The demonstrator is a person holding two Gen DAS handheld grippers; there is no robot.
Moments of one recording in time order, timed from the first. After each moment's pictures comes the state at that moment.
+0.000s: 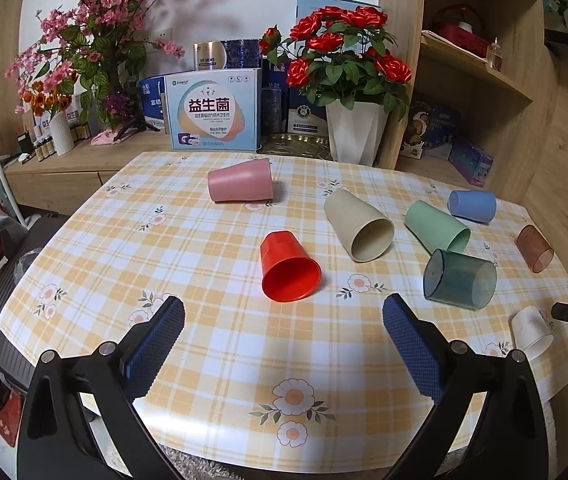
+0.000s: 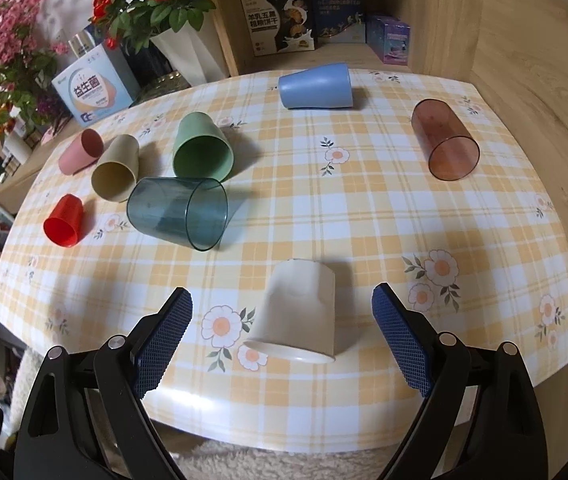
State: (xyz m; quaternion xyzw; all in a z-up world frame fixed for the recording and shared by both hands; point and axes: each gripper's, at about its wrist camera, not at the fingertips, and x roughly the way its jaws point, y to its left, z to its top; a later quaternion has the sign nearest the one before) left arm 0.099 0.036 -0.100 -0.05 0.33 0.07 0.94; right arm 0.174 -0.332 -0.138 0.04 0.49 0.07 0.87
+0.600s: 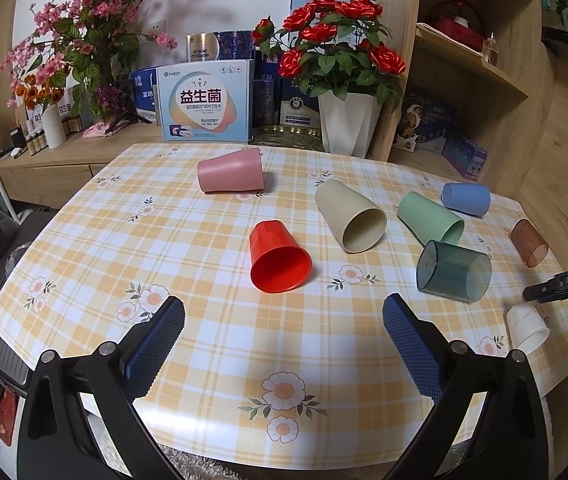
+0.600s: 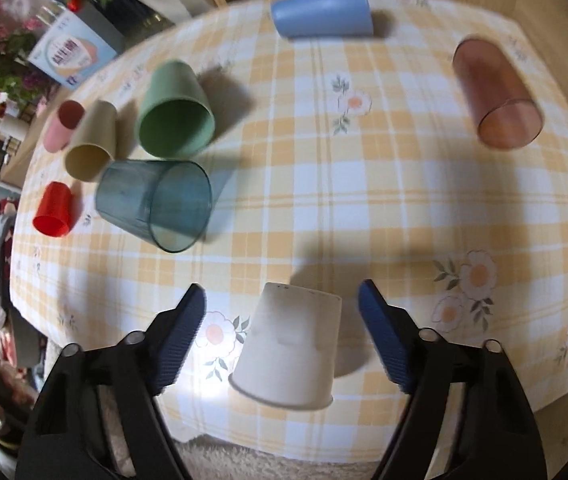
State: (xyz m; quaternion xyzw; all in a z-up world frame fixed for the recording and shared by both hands) left arm 0.101 0.033 -0.108 -0.06 0.34 0.06 0.94; right arm 0.255 -0.338 -0.178 0.08 0.63 0.10 0.76
